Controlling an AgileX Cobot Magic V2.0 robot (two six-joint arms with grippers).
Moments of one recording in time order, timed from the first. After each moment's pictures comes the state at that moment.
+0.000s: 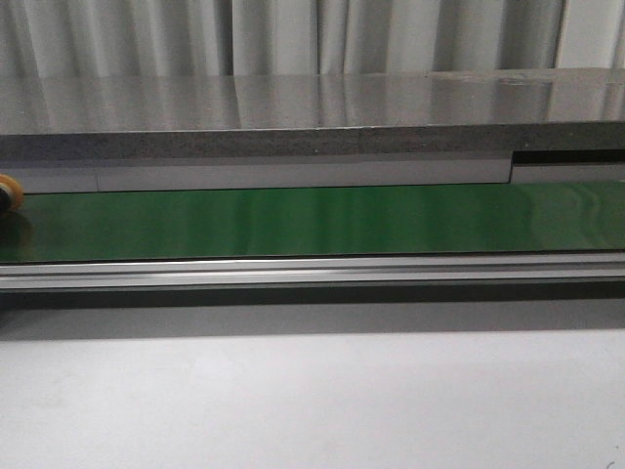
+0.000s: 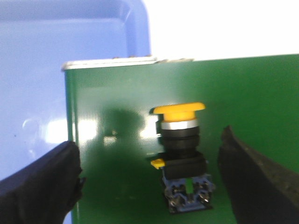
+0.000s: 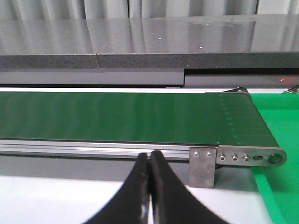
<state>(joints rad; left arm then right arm) 0.13 1.71 -1.36 -0.23 0.85 0.31 0.08 -0.01 0.03 0.04 0.14 0.00</state>
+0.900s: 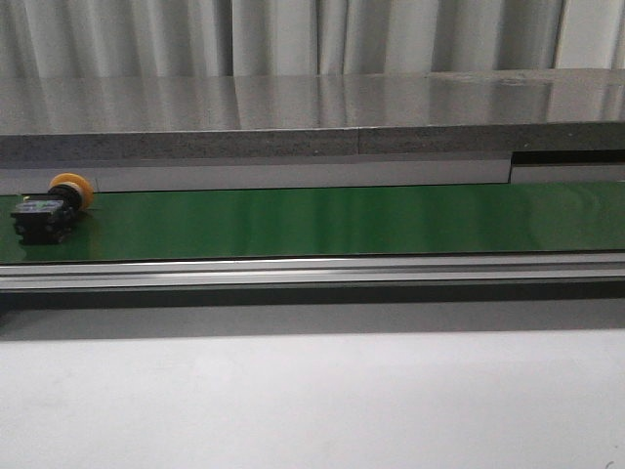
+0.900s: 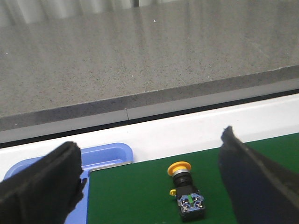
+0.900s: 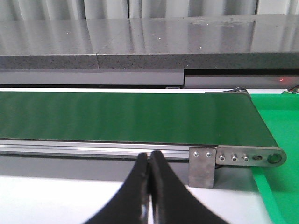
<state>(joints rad) -0.05 0.78 -0.72 -0.21 0.29 0.31 0.08 -0.01 0.03 0.04 0.14 0.00</state>
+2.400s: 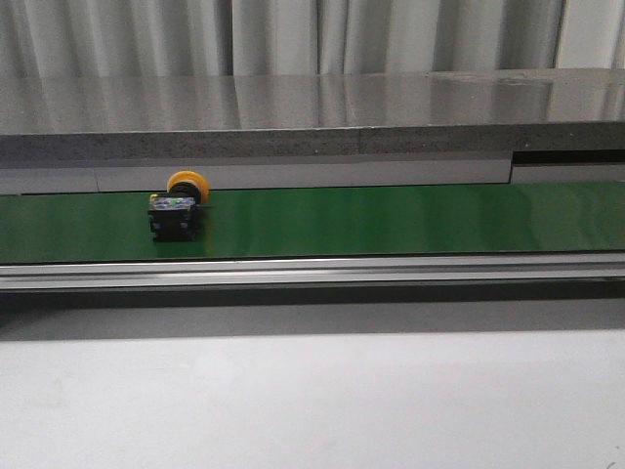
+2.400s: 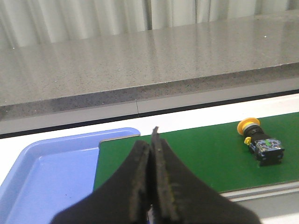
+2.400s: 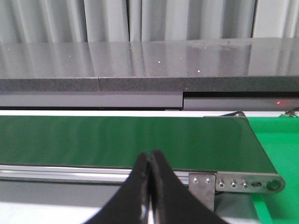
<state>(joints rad) -0.05 0.36 -0.31 -0.21 0.17 0.31 0.08 -0.01 0.03 0.04 0.04 0.00</state>
